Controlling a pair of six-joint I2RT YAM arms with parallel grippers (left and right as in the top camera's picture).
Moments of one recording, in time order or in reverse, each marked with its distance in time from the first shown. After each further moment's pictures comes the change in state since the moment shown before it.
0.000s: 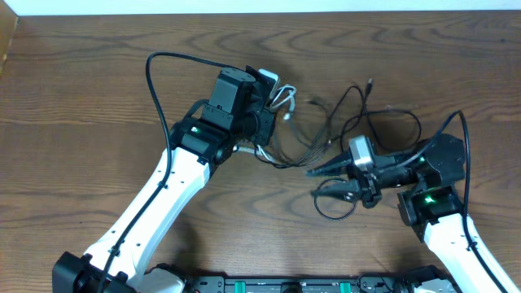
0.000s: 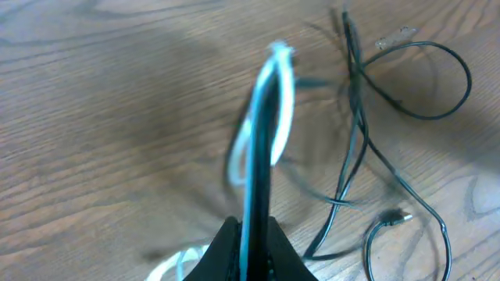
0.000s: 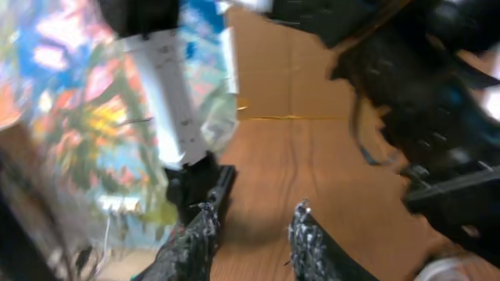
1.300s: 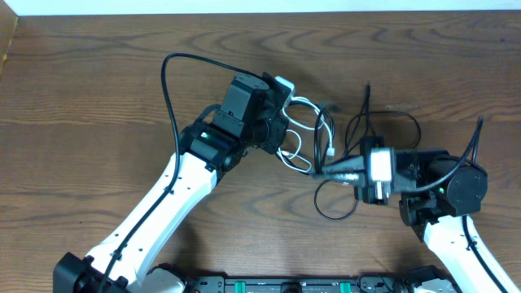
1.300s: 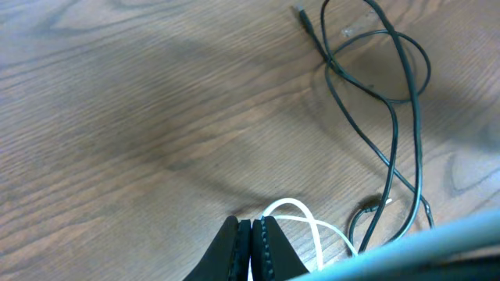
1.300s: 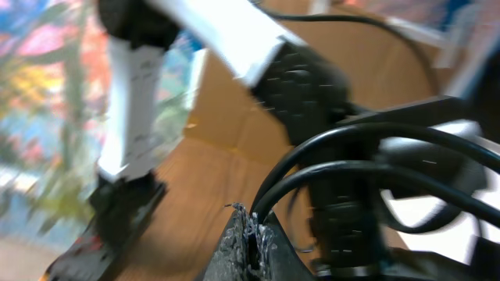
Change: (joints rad) left arm -0.066 -0.005 0.000 0.001 0.004 0.045; right arm 0.000 0.002 -0.002 0.507 0.058 0.063
